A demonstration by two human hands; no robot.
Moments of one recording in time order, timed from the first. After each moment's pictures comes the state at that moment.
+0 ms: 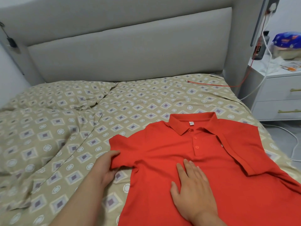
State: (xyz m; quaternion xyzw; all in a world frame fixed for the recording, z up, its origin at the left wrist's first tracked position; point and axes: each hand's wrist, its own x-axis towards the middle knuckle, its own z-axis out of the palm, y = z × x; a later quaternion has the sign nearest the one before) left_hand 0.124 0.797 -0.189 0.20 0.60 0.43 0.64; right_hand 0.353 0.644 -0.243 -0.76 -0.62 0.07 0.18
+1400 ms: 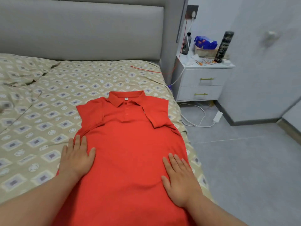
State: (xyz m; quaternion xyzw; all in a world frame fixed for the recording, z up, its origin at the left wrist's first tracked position) left_hand 0.186 0.639 -0.227 0.78 0.63 -0.01 0.04; right_hand 0.482 0.405 -0.225 -0.77 -0.63 0.08 0.03
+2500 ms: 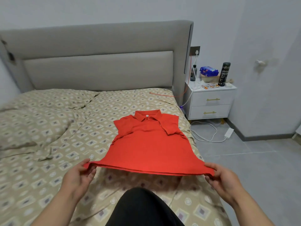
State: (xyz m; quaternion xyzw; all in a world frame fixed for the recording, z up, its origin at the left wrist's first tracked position) left_hand 0.064 0.478 -0.095 0.20 0.52 0.52 0.65; right_hand 0.494 0.281 -0.108 -0.58 -0.06 0.48 0.65
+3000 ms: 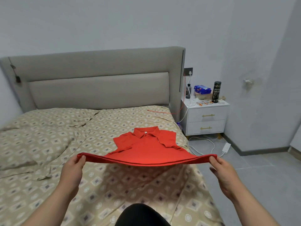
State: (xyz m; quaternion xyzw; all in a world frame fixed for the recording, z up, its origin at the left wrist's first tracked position) left_hand 0.066 0.499 -0.030 0.53 0.54 0.52 0.40; right_hand 0.508 0.295 -0.056 -0.63 -0.24 0.33 0.66
